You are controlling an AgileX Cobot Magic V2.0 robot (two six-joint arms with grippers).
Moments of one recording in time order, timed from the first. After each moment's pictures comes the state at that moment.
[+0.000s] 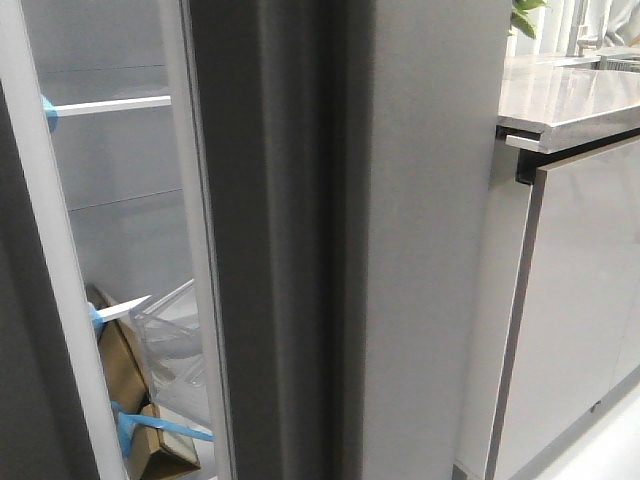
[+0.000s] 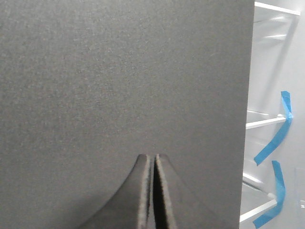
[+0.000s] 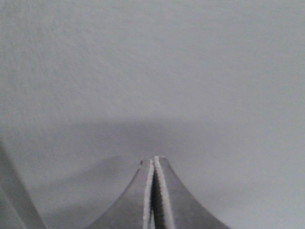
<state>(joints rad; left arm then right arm) 0.03 -0.01 0.00 -0.03 -0.13 -0.02 0.53 1.00 -1.42 0.20 0.59 -0.10</state>
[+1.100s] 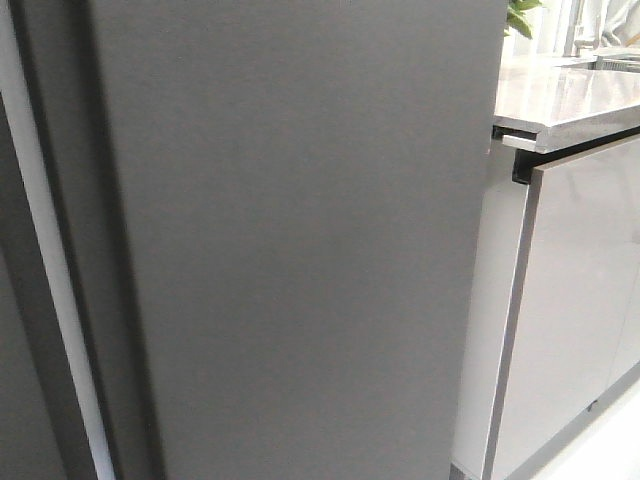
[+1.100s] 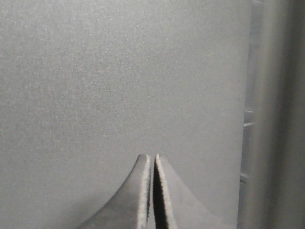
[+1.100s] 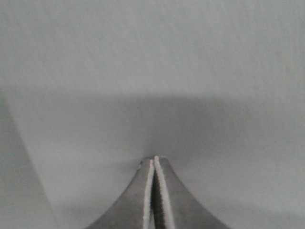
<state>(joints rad) 0.03 -0.01 0.00 -0.03 -0.13 -0.02 0.70 1.61 -1.81 0.20 0.39 -0.19</state>
